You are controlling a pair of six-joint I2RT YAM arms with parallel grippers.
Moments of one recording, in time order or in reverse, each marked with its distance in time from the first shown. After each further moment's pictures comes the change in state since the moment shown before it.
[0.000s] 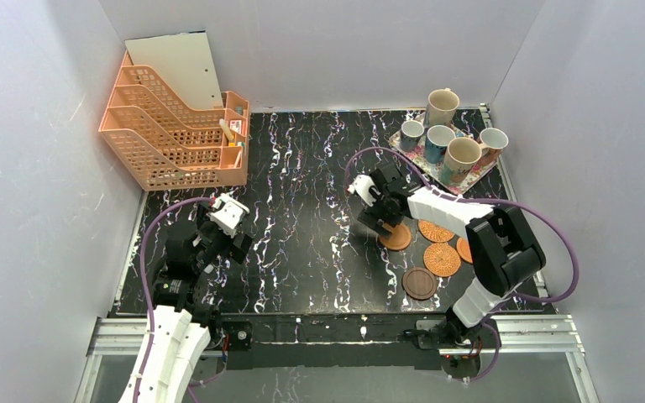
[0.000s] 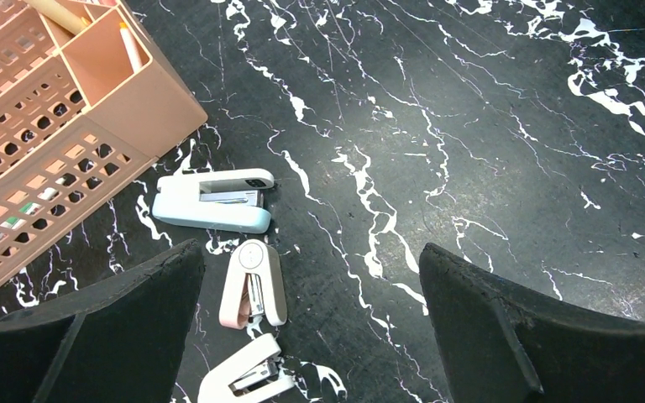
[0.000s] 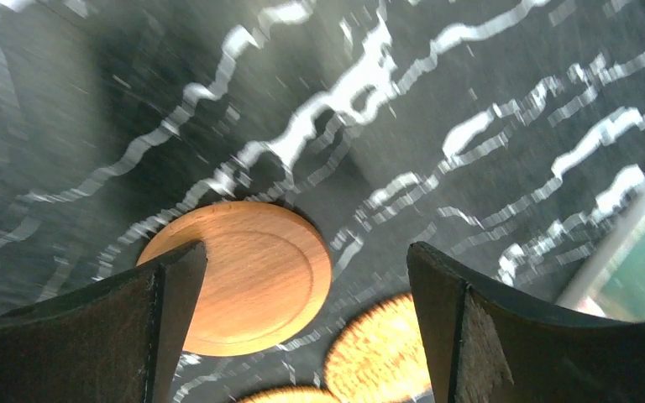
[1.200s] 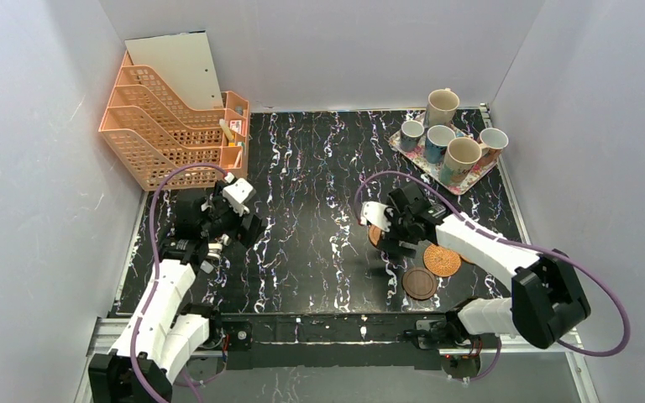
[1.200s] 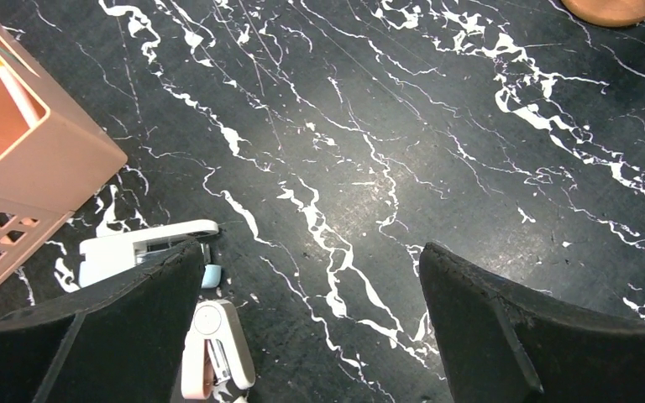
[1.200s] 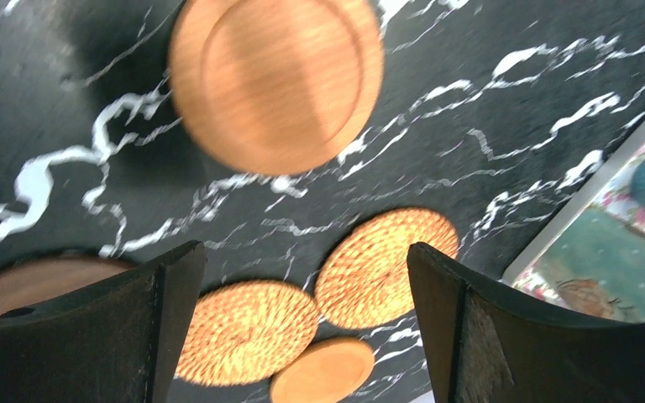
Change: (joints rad) left arm 0.000 0.397 0.158 0.078 0.192 -0.007; right arm 0.014 -0.364 -0.212 -0.140 -0.095 -0.294
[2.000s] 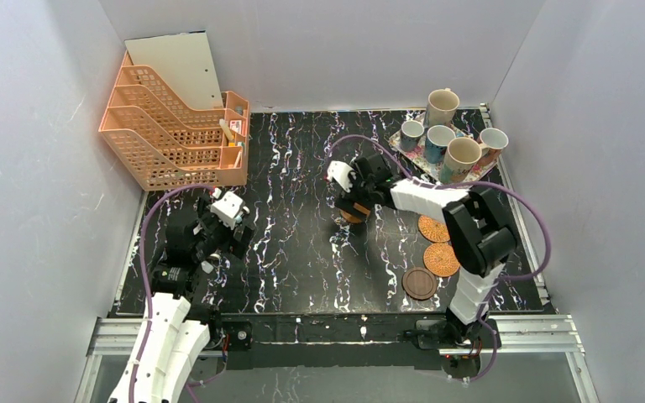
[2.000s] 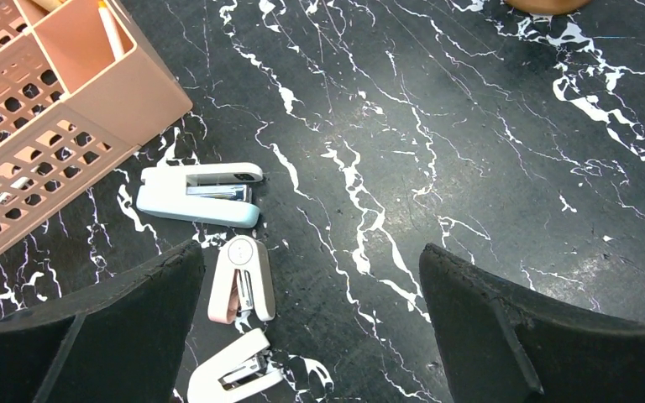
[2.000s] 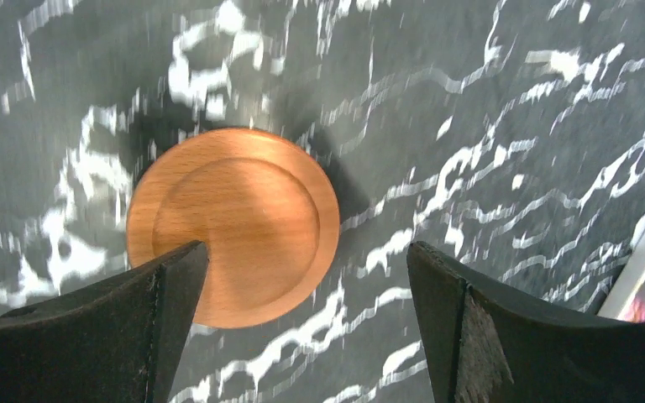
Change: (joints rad) left arm 0.000 -0.283 -0.068 -0.125 -0.183 -0.031; right arm 0.005 0.507 0.312 0.414 -0.143 0.176
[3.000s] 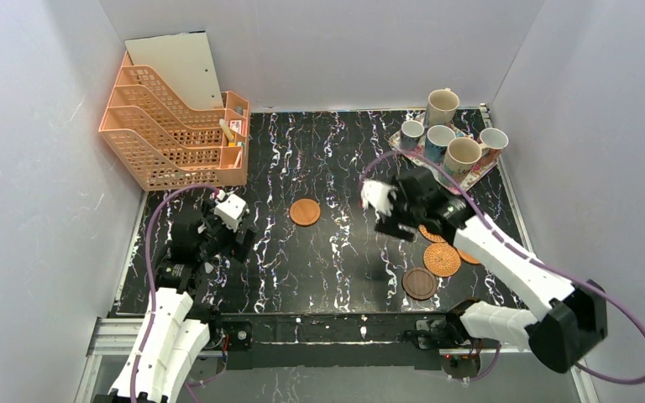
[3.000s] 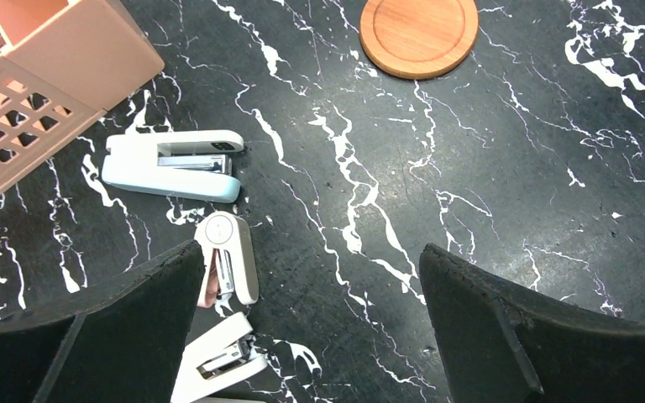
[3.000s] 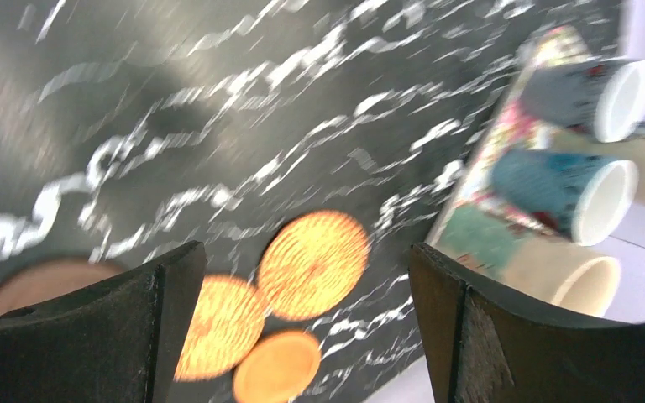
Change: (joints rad) left arm 0.000 0.030 -0.040 -0.006 -0.008 0.000; right arm 0.014 -0.577 -0.076 -0.392 0.133 -0.108
